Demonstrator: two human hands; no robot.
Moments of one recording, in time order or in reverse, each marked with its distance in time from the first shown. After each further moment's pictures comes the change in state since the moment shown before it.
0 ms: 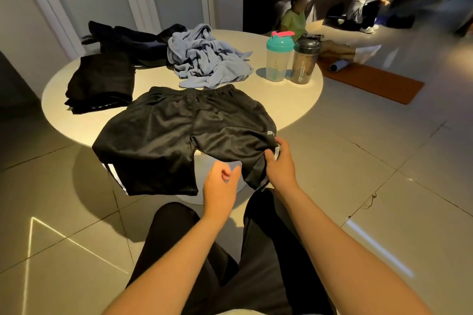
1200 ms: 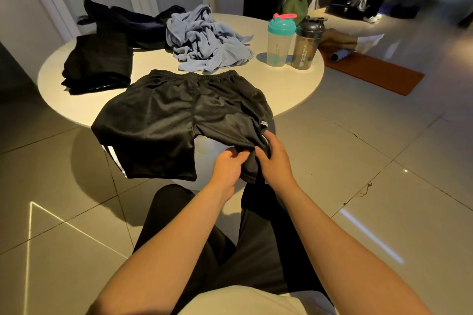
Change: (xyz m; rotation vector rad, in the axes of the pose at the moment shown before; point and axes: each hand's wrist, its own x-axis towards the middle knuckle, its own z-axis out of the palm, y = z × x) left_hand 0.009 0.016 0.016 -0.607 -0.301 -0.493; right_hand -0.020 0.025 0.000 -0.131 -0.146 -0.153
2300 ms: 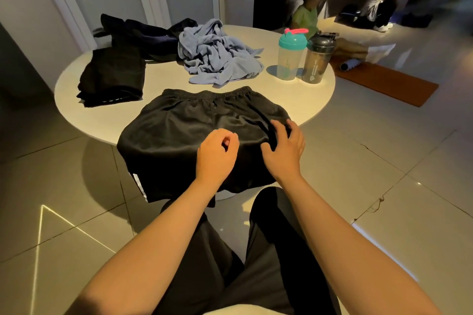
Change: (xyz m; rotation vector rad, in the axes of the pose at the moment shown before) left_hand 0.006 0.068 -0.034 0.768 0.334 0.717; right_hand 0.043 -0.040 0.003 -0.405 0.204 -0.142
